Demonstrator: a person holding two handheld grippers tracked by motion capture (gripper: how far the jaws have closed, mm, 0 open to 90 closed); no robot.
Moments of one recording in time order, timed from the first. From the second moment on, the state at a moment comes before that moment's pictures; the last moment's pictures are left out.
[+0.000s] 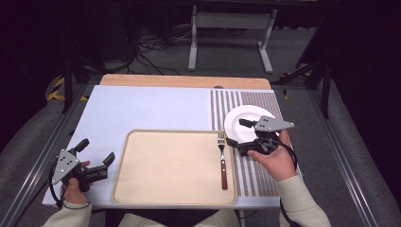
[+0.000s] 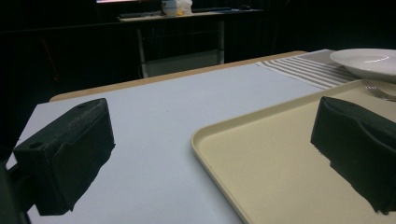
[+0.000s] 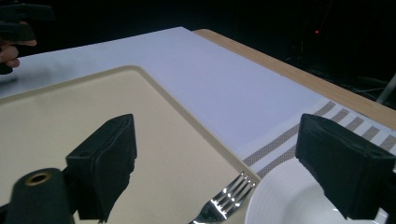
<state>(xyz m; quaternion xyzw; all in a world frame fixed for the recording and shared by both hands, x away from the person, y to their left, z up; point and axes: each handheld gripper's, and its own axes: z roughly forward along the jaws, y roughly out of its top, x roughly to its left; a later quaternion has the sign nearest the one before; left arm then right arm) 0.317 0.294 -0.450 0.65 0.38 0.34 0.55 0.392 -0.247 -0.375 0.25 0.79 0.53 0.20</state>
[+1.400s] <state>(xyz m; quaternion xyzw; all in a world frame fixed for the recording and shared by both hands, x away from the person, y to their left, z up) 0.315 0.298 -0.450 0.64 0.38 0.34 0.57 0.345 -0.341 -0.449 0.34 0.71 0.56 0.23</state>
